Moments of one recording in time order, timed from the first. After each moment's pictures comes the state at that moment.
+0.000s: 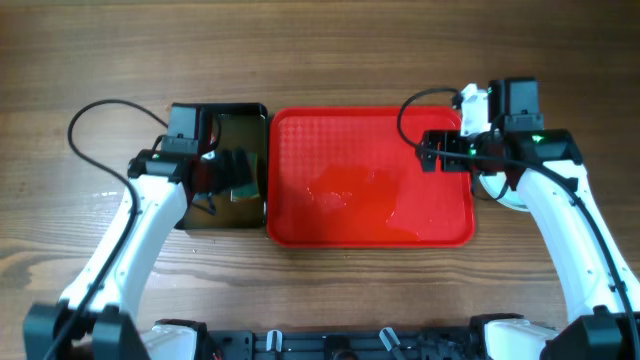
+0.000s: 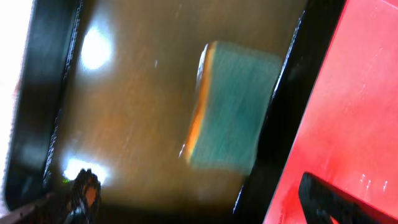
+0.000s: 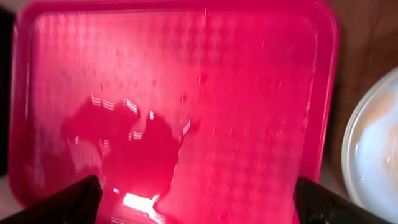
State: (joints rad) left arm -0.13 1.41 0.95 -0.81 0.03 -0.46; right arm 0.07 1.41 1.10 -0.85 -0.23 0.05
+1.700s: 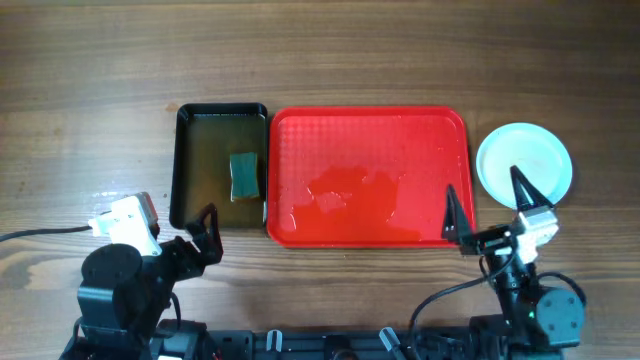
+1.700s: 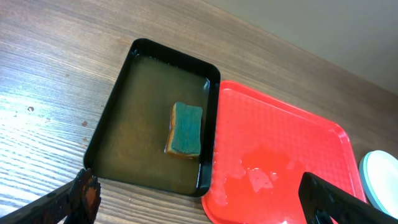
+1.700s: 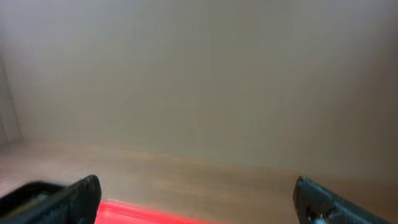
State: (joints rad) left arm -0.13 0.43 0.81 -0.96 -0.01 -0.47; right arm 0.08 0.04 0.19 0.04 -0.18 0.04
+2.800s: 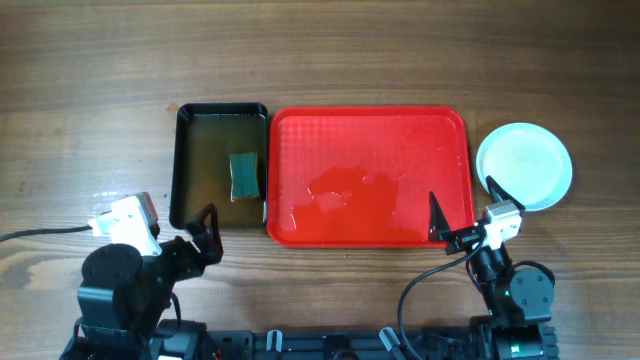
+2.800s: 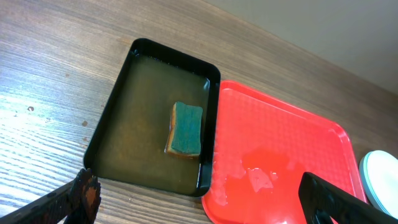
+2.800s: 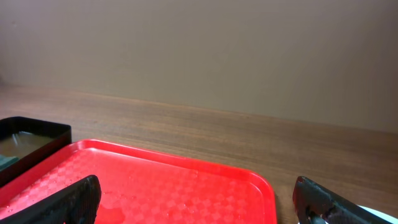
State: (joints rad) left arm -0.13 0.43 0.81 -0.96 -0.01 -0.47; right arm 0.08 0.01 0.01 0.01 -0.18 -0.03
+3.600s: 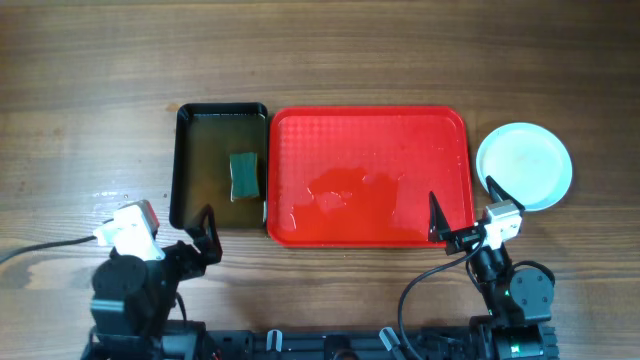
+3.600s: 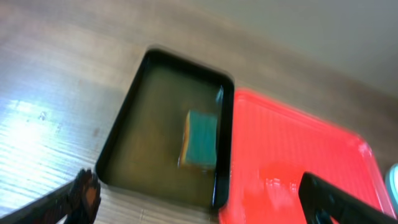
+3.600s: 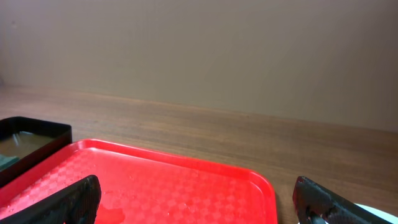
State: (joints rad) left arm -0.09 0.31 0.65 -0.86 -0.03 -0.44; right arm 0.08 0.01 0.01 0.01 -0.18 -0.03
